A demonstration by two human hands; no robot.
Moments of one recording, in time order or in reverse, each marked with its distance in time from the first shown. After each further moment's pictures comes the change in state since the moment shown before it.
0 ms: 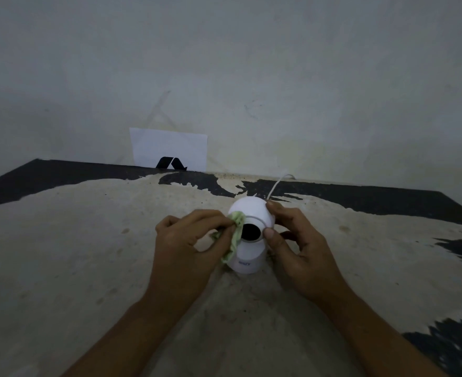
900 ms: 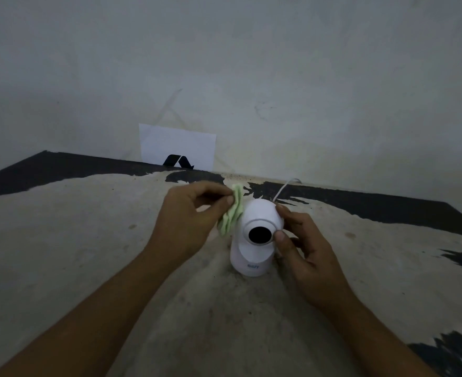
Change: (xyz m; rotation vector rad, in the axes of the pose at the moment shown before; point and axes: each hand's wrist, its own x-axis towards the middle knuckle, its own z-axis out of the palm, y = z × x) left_hand 0.041 -0.016 -0.009 -0.284 -0.083 -0.272; right_hand -0.002 0.001 0.001 -0.008 -0.029 0.042
